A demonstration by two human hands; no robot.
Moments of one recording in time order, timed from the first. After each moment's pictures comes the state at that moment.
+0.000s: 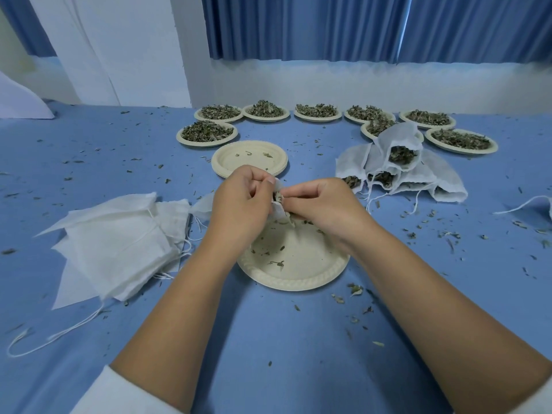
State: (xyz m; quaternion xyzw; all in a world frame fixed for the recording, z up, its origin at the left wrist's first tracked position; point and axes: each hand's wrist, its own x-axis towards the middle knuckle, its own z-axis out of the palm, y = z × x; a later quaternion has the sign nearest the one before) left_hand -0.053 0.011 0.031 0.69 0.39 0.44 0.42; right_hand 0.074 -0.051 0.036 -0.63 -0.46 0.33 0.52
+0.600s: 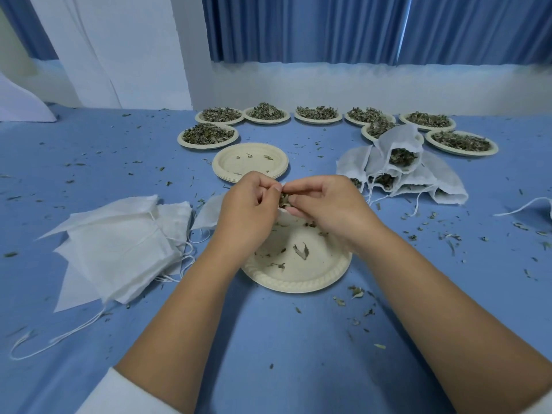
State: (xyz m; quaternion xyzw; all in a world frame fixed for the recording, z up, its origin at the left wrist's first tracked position) left_hand -0.050 0.013 0.025 0.72 0.37 0.42 0.40; right_hand 0.077 -0.048 0.039 -0.60 -0.44 0.37 0.56
